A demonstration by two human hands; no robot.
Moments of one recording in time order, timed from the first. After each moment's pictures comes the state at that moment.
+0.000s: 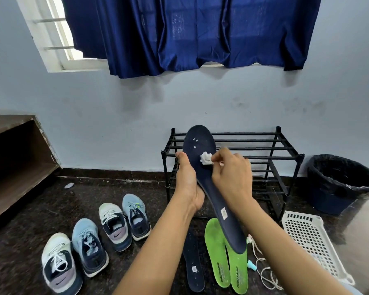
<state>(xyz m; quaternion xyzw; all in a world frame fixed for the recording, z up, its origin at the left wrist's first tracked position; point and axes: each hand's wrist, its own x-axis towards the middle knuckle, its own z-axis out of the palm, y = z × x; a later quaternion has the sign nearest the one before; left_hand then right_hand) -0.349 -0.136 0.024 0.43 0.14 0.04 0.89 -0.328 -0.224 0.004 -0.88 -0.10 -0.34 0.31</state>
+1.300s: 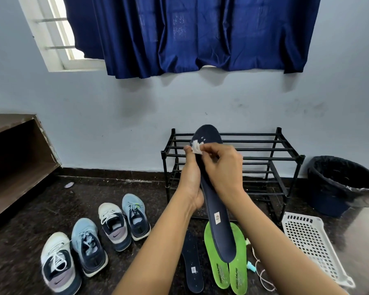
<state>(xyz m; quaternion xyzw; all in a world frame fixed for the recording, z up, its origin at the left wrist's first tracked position) -0.347 -0.139 0.025 0.47 0.10 -0.02 0.87 -0.328 -0.208 0.022 -0.81 -0.14 -0.33 0.47</state>
